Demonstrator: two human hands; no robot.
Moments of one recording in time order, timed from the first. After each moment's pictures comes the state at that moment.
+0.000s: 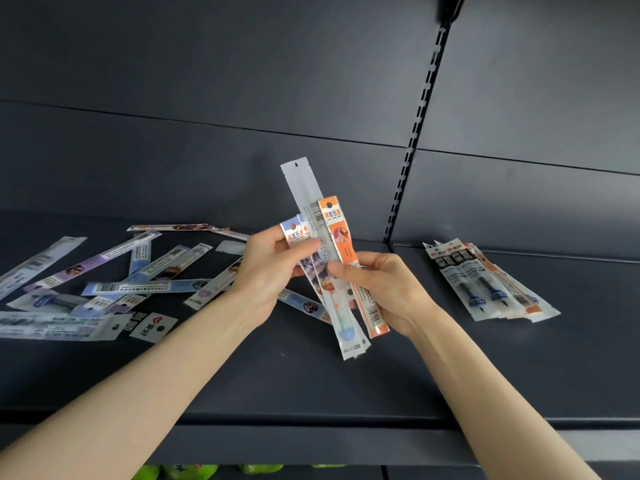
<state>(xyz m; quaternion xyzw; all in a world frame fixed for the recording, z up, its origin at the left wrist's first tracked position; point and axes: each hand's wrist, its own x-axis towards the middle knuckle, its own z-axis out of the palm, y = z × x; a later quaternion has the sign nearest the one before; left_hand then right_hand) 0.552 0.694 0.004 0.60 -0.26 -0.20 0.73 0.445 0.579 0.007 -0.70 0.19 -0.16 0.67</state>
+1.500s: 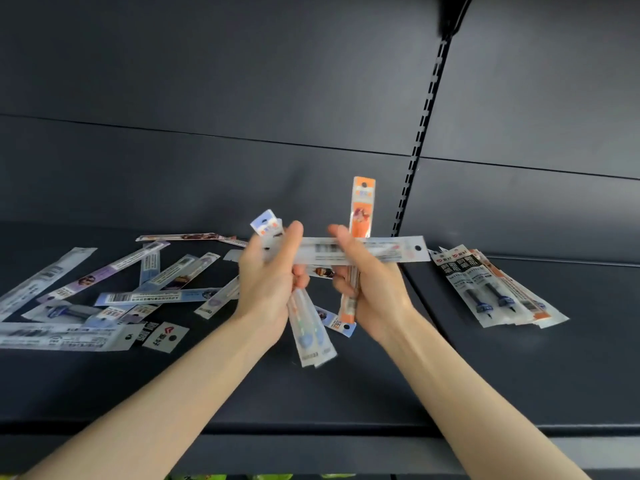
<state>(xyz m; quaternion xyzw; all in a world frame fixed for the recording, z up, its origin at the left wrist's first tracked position) 0.539 0.706 0.011 0.51 -0.16 -0.16 0.83 0.466 0.610 0.013 -0.56 0.12 -0.28 0.77</state>
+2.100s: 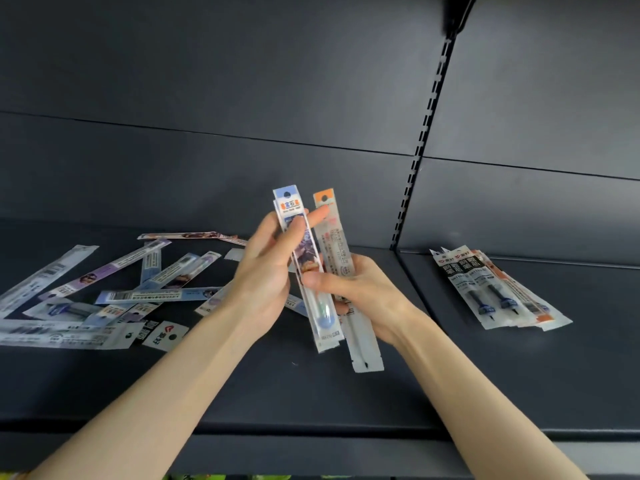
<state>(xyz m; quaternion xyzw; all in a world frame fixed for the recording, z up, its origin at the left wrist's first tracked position) 0.544 0.714 0.018 0.44 -0.30 -0.24 0.81 0.462 0.607 0.016 -0.74 0.09 -0.12 0.66</state>
